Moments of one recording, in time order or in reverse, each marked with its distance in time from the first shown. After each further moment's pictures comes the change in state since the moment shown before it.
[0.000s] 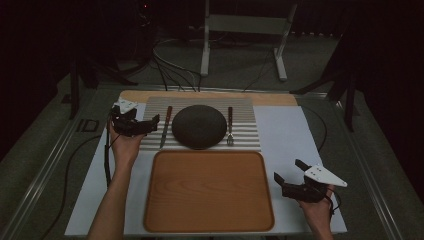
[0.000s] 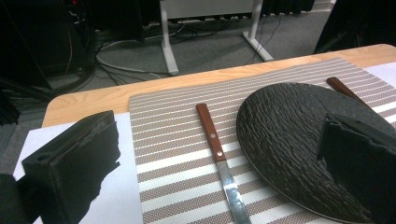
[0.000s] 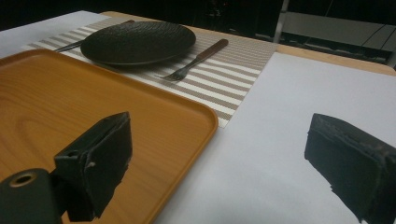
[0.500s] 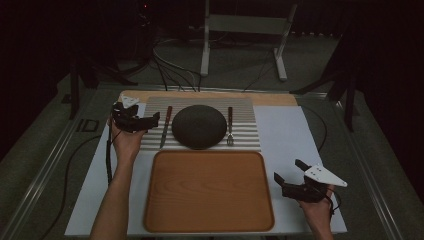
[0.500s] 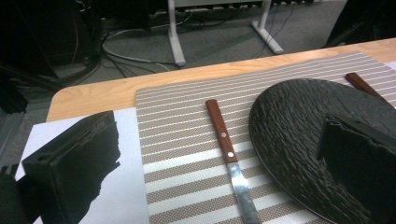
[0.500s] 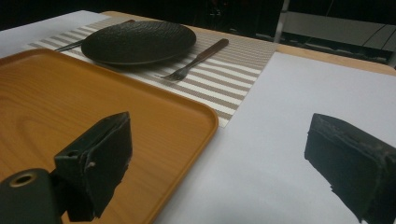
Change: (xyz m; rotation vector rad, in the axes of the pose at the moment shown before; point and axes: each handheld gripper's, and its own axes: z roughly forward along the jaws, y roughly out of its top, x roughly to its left) left arm 0.005 0.006 0.016 0.052 0.035 -0.006; right arm 0.000 0.000 0.000 0.001 0.002 0.000
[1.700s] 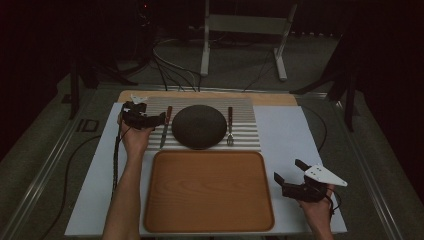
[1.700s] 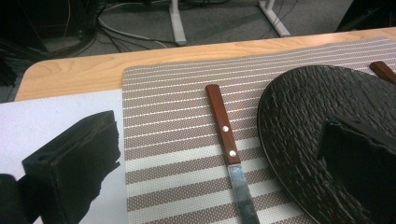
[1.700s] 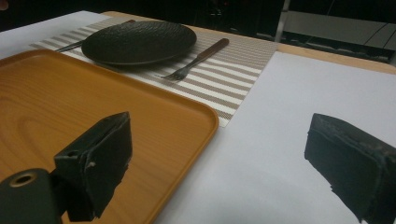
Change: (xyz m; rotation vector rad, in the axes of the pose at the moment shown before) left arm -0.006 -0.006 0.042 0.079 0.001 -0.058; right arm -0.001 0.000 0.001 0.001 0.003 0.003
